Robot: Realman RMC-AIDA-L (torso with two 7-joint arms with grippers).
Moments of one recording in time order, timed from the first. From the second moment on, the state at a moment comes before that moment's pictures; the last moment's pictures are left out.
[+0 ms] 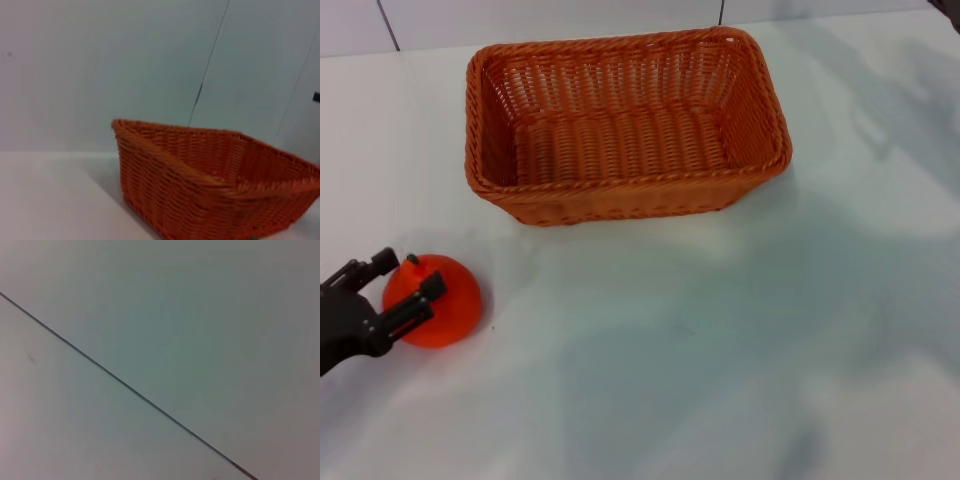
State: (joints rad) left arm -0.25 -2.16 0.27 0.50 1.99 1.55 -1.04; right arm 0.56 2.05 -0.29 -0.48 1.52 1.26 1.86
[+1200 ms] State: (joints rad) left arm -0.36 -2.13 0.03 0.43 1.72 1.76 -1.00; right arm 0.53 2.04 -0.28 -0.46 1.52 1.26 1.87
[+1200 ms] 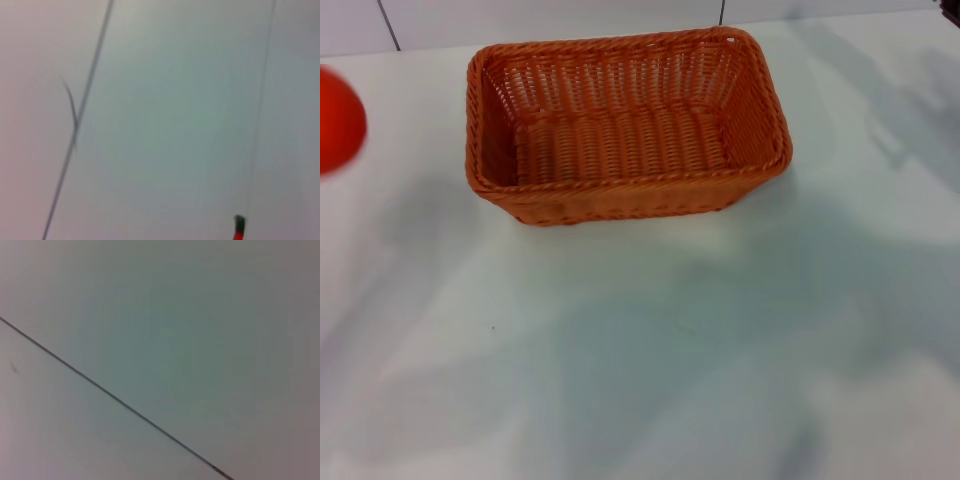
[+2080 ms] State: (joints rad) left arm -0.67 -2.16 0.38 0.33 1.69 1.33 -1.14; right arm 0.44 2.04 -0.23 -0.46 1.53 1.34 1.86
